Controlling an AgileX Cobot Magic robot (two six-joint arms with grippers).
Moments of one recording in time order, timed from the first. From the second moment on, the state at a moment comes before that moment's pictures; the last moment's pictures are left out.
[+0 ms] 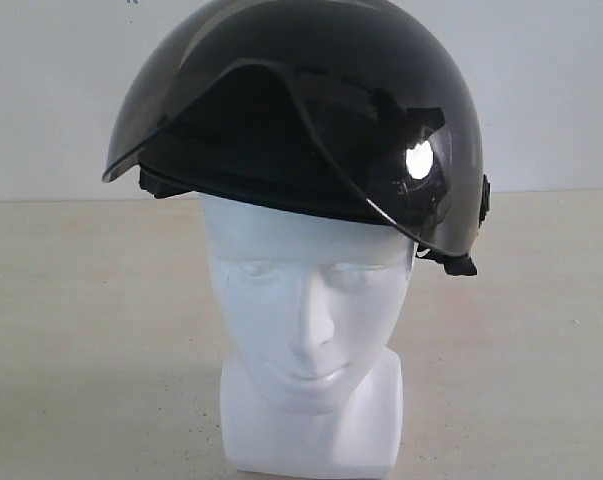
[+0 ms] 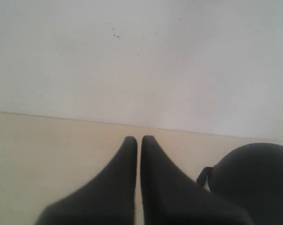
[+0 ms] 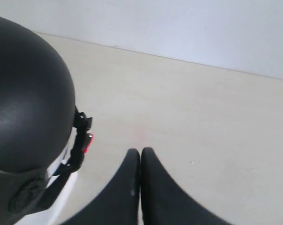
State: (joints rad) left arm -0.03 0.97 -1.44 -0.03 0.91 -0.24; right arm 0.49 1.05 -1.38 -0.28 1.09 0.24
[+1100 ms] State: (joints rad) left arm -0.34 1.16 -1.53 -0.03 1.01 -0.06; right arm 0.38 1.20 -1.45 0.24 1.08 -0.12
